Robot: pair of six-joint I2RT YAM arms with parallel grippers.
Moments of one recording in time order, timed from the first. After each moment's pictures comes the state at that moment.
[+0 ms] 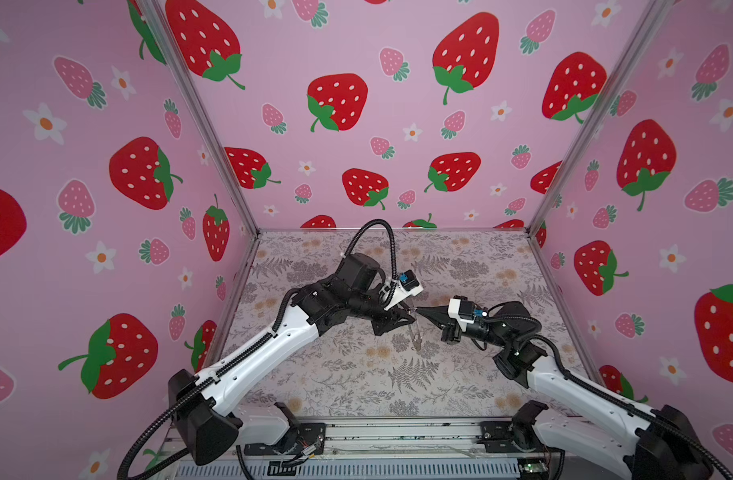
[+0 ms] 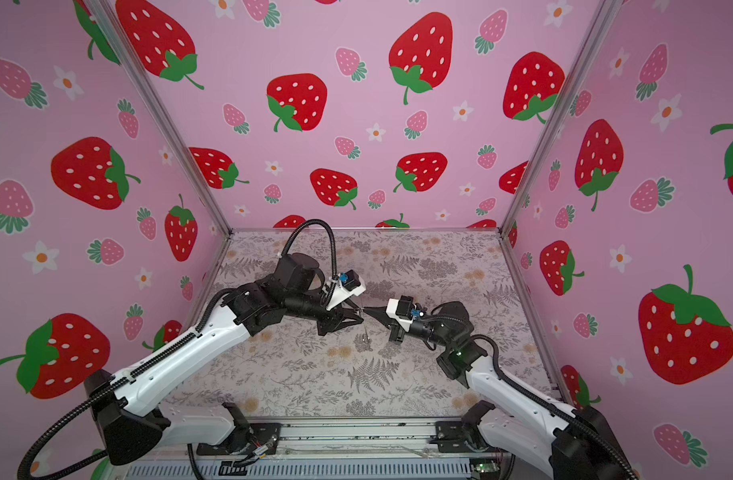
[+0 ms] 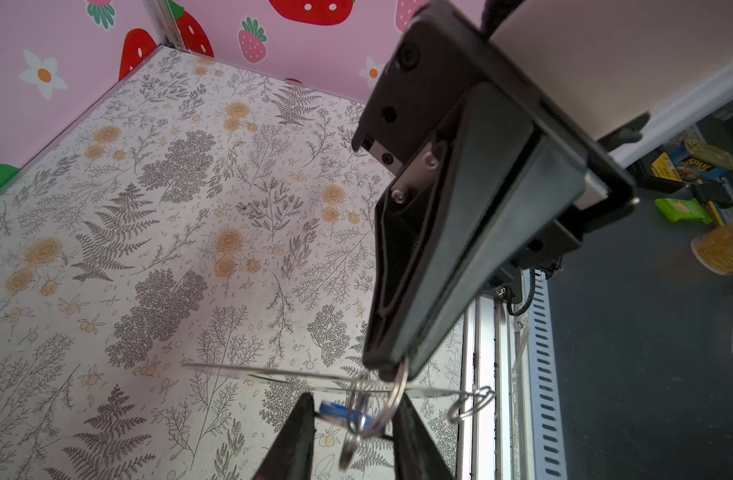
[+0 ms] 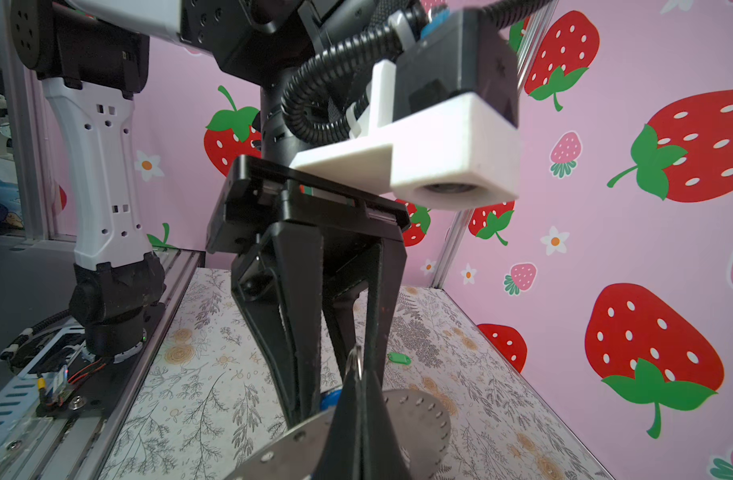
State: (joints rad) left arm -0.74 1.32 1.29 -0.69 0.53 0.31; right arm 0.72 1.00 0.49 0.69 -0.69 -0.18
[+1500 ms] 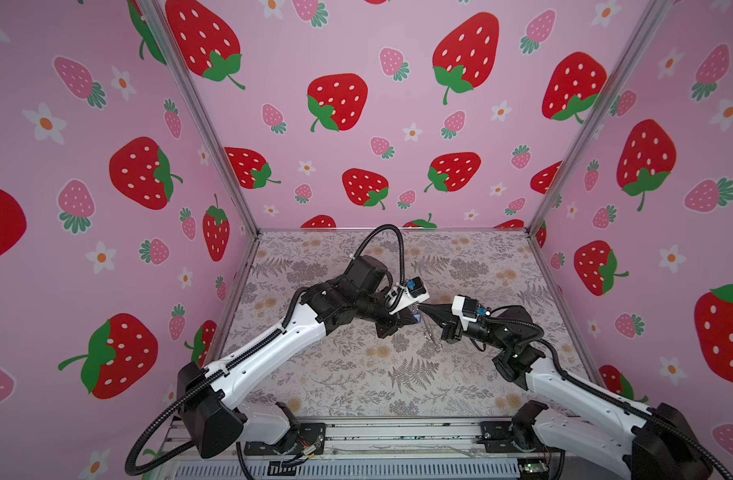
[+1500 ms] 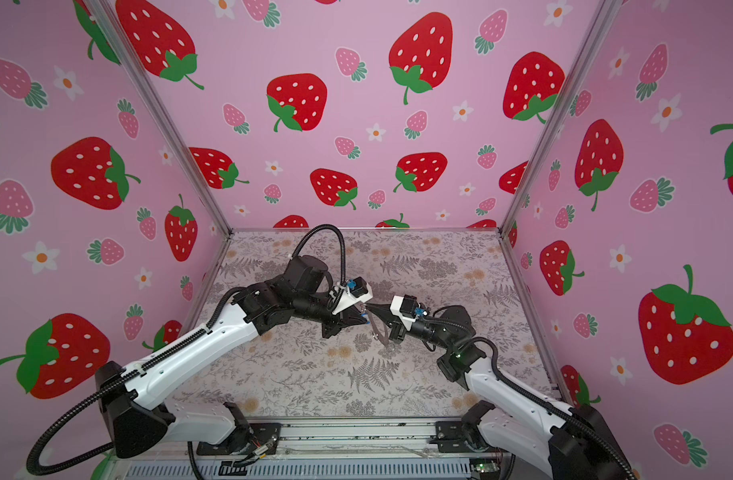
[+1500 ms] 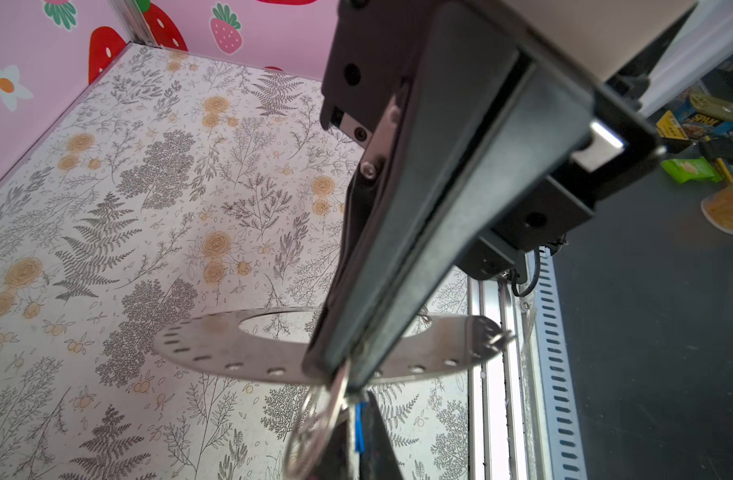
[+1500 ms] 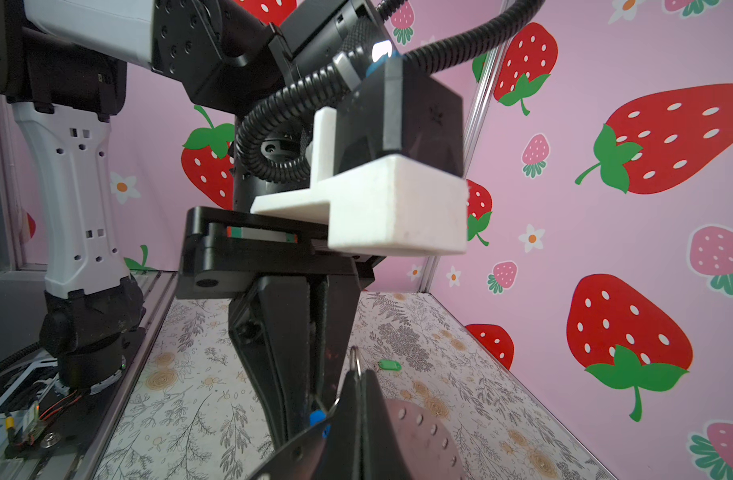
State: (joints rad) left arm -0.77 1.37 1.31 -0.71 0.53 0.39; right arm 0.72 1.00 0.46 0.79 -0.63 -0.12
